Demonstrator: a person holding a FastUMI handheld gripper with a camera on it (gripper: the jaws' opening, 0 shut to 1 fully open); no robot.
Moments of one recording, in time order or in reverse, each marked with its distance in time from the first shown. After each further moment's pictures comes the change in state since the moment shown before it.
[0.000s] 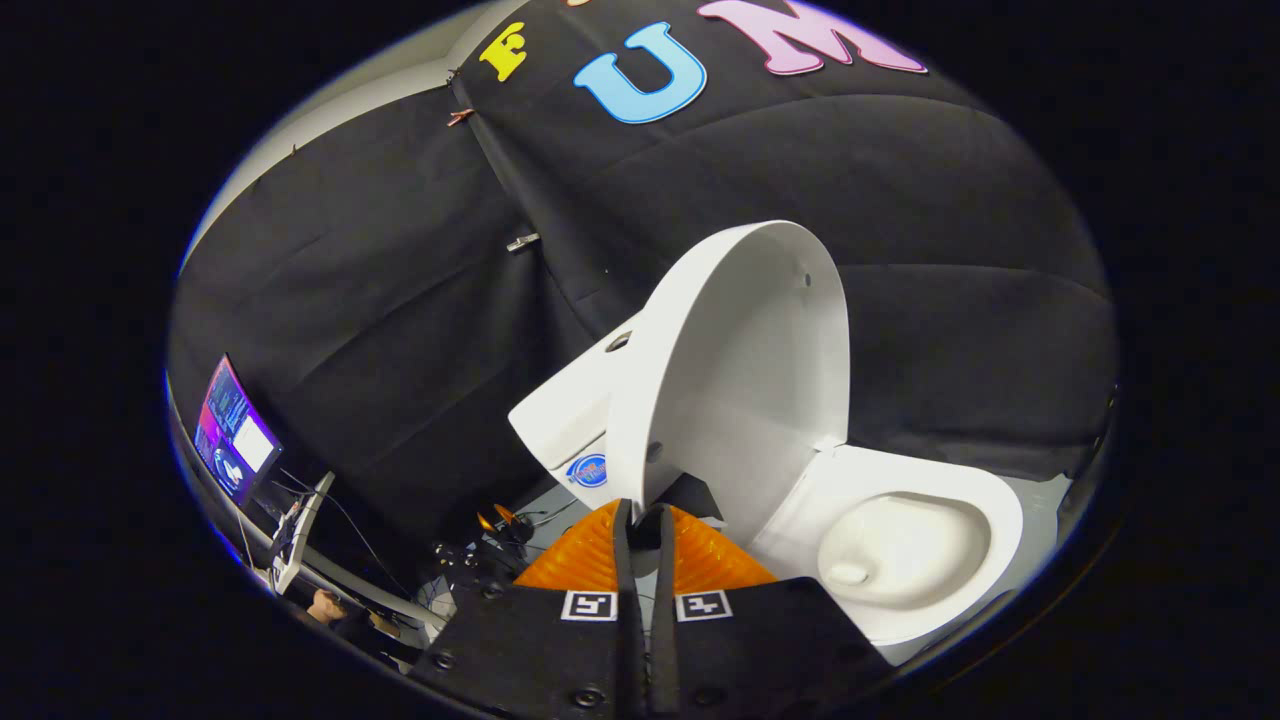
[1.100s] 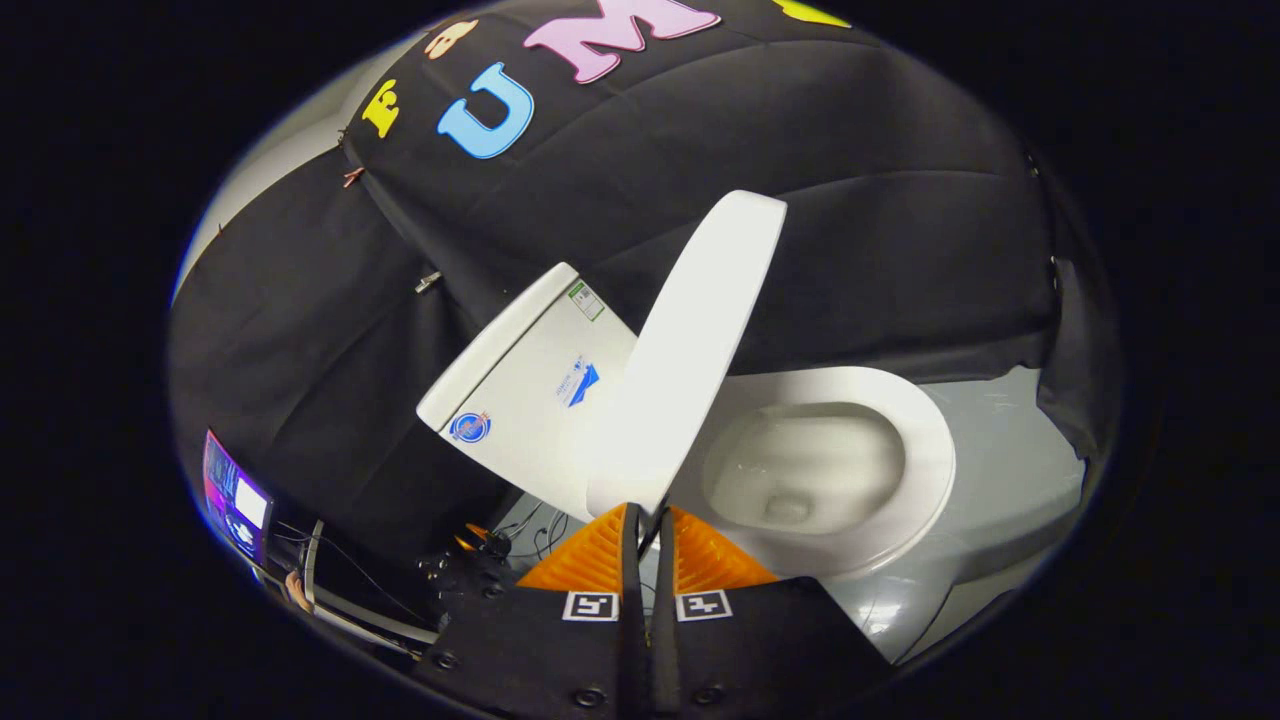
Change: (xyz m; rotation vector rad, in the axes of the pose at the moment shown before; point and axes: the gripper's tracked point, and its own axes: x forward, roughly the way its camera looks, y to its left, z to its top) arm -0.112 -0.142 -0.069 0.225 -0.041 -0.161
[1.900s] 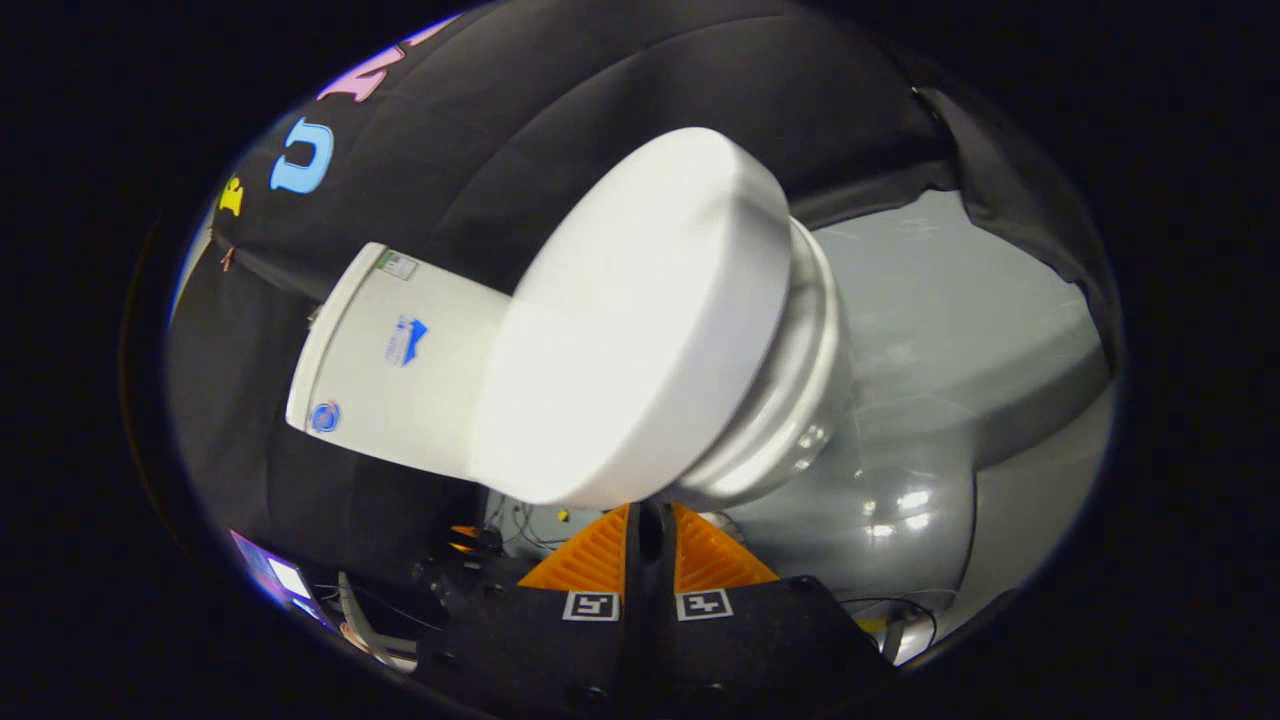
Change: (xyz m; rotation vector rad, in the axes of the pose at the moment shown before) arm 0.015 -0.183 -0.129 0.331 0.180 -0.160
